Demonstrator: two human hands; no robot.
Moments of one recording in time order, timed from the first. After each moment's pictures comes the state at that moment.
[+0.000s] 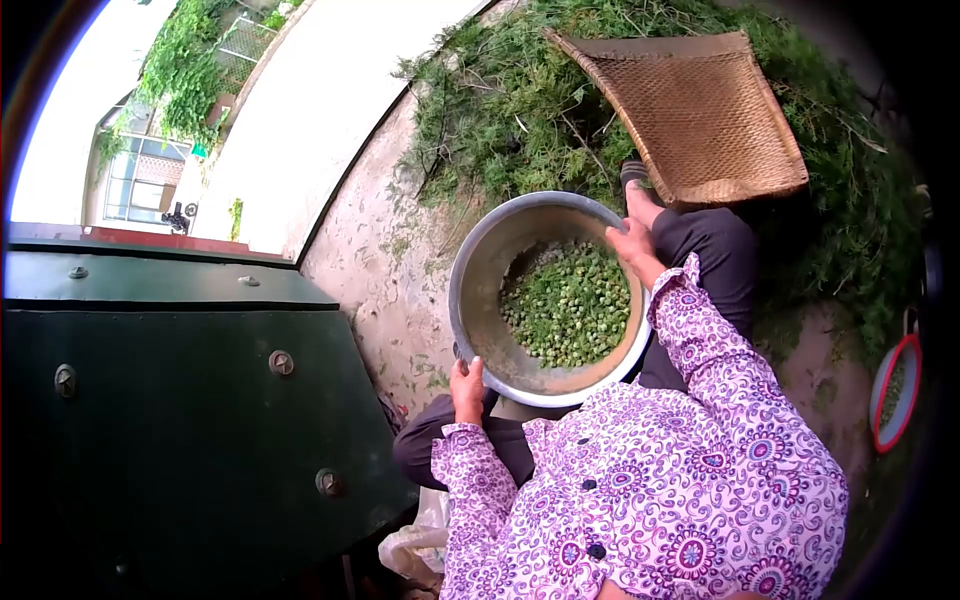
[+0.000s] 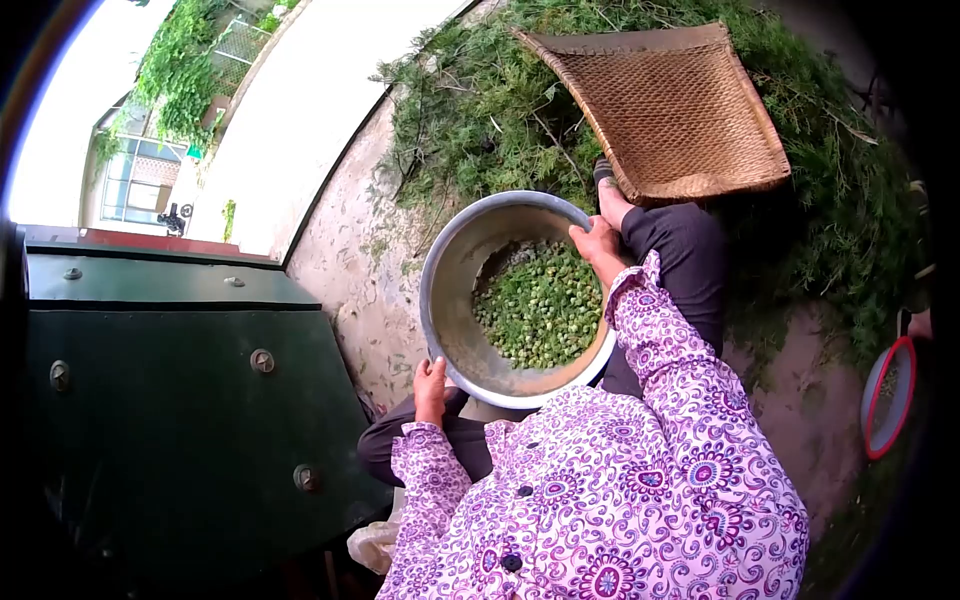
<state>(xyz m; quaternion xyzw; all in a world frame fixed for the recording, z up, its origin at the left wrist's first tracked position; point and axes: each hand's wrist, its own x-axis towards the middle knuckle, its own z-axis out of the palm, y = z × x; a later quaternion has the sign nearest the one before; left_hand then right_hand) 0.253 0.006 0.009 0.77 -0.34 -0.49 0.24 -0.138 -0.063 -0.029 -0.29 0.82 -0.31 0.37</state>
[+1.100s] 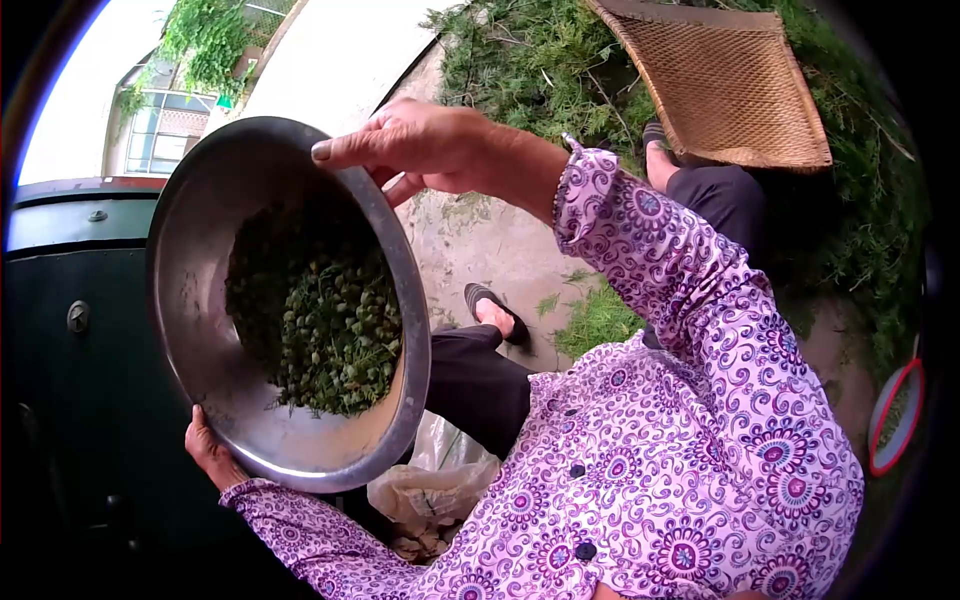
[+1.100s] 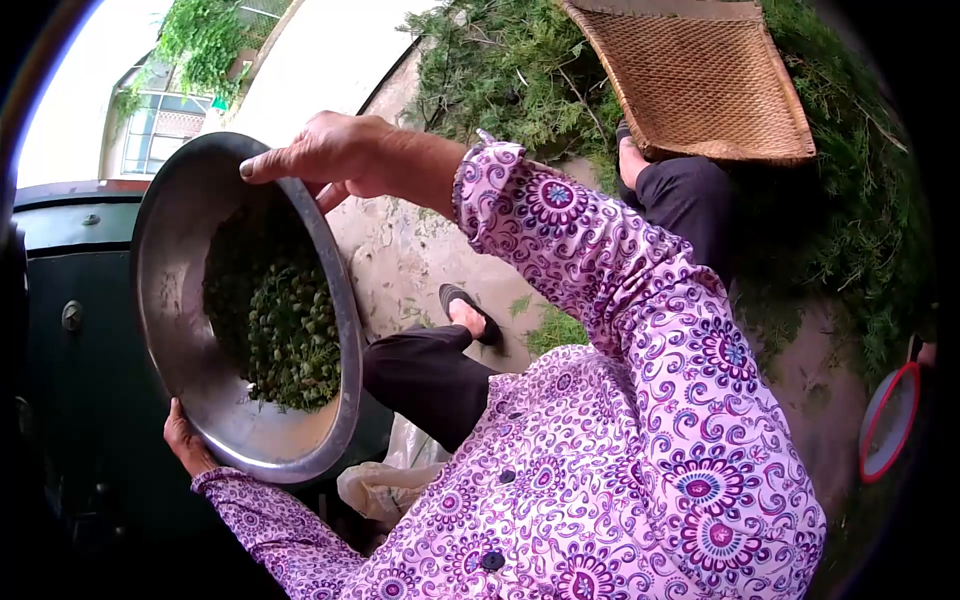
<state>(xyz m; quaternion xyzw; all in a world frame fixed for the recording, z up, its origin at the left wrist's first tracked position) 0.539 0.060 0.349 0.69 -0.35 -0.22 0.60 0.002 -0.091 0.276 -0.51 0.21 -0.44 0.71</state>
